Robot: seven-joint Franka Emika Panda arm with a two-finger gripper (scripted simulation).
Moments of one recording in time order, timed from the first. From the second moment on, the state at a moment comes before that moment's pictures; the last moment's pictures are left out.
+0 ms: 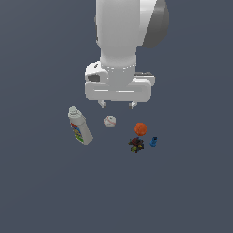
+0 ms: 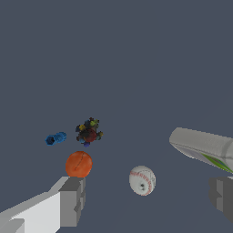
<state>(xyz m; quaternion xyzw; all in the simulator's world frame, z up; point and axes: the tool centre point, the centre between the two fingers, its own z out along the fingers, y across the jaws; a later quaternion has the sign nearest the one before) 0.013 0.004 0.301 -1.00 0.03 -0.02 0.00</state>
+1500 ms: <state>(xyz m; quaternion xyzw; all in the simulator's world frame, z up) 0.020 0.190 0.103 -0.98 0.18 0.00 0.00</state>
